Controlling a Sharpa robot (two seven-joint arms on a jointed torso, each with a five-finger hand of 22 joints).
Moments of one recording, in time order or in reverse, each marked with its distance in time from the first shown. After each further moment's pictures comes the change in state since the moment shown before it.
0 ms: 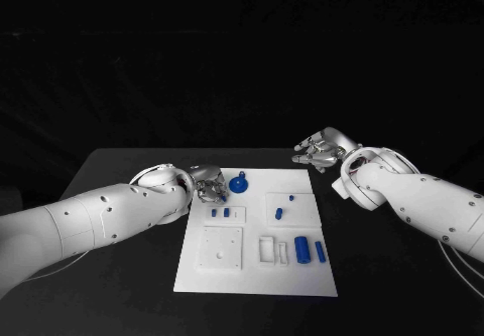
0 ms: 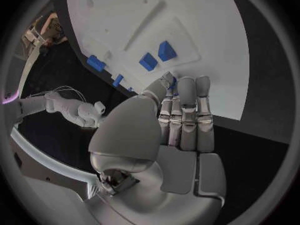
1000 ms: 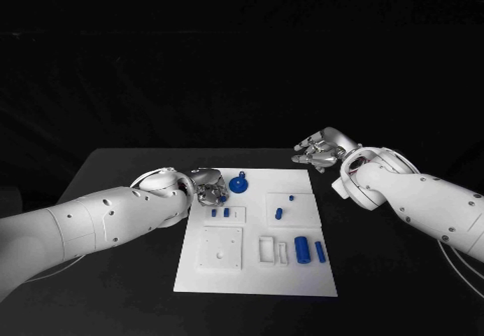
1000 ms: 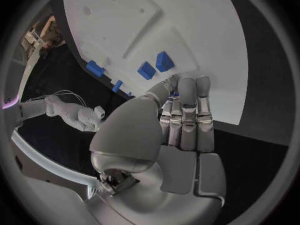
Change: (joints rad) left arm -0.005 0.005 -0.021 -0.006 -0.011 -0.006 0.000; left_hand -0.003 -0.038 0.017 -0.028 -0.011 -0.135 -0.004 0.008 -0.001 -0.023 0.013 0.000 0.001 -0.010 0.010 0.004 0.002 0.000 -0.008 0.008 0.011 0.000; right arm 0.000 0.000 0.000 -0.001 0.002 0.000 0.000; right_hand 0.000 0.000 0.004 0.004 0.000 -0.007 0.007 0.000 0.000 0.009 0.013 -0.093 -0.073 -0.004 0.004 0.000 -0.002 0.001 0.000 0.000 -0.020 0.000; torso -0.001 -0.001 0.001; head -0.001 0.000
